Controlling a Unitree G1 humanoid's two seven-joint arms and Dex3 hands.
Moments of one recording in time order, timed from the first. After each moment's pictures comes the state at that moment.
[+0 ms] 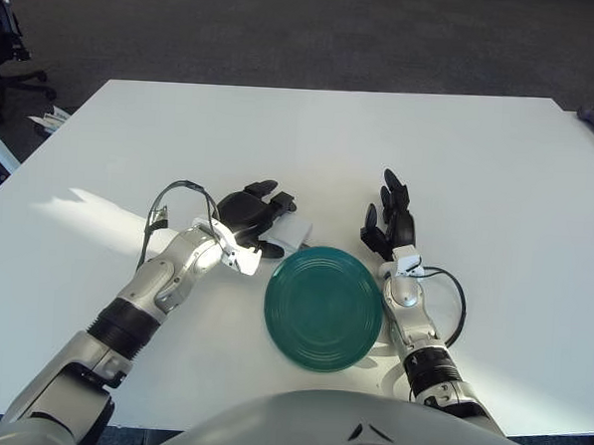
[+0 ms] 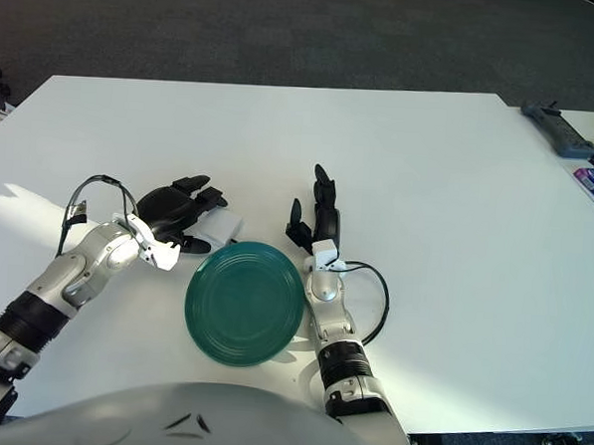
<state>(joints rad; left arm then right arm) -0.23 0.50 -0.45 0.16 0.92 -0.17 -0.16 -0.10 0.10 0.11 0.53 -0.17 -0.52 -0.31</state>
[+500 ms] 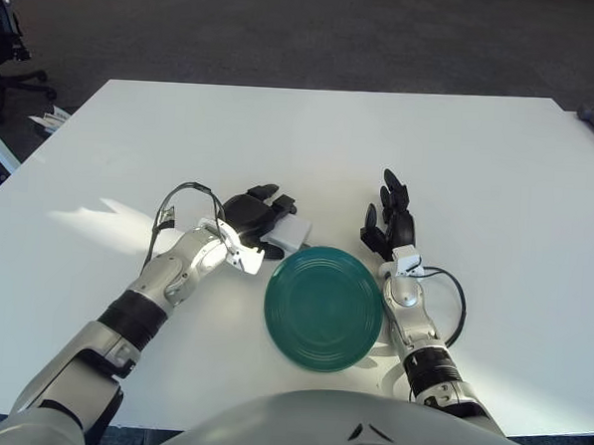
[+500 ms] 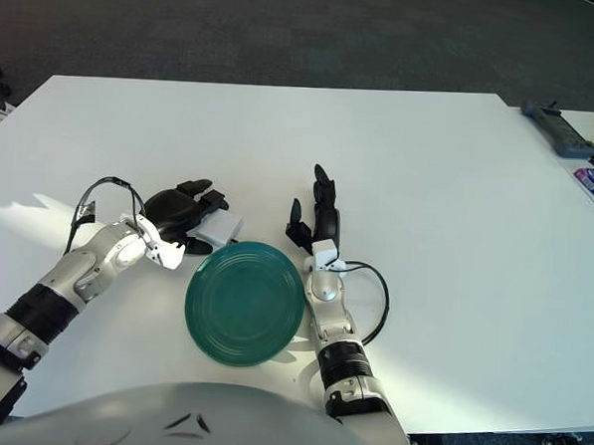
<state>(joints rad) -0.28 0.49 -0.48 0.26 0.95 -0.20 -0.06 -0.10 0.10 0.11 0.53 -0.17 -0.52 -0.31</state>
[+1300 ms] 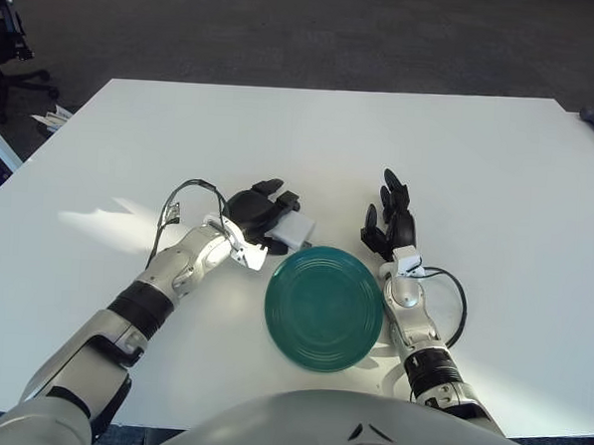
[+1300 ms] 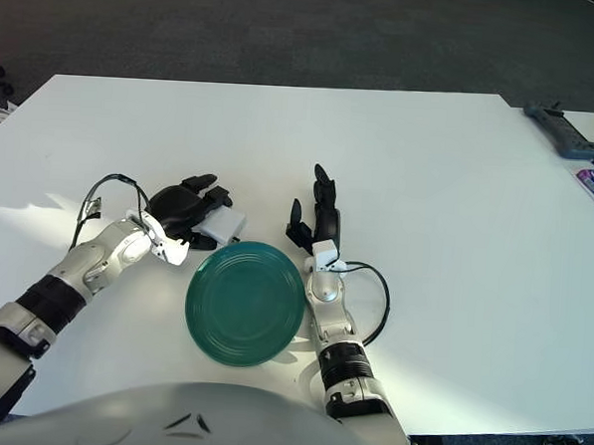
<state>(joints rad) -0.31 0.47 -0.50 0.33 0.95 -0.21 0.00 -0.09 0.09 0.11 0.51 -0.17 -0.52 -0.31</state>
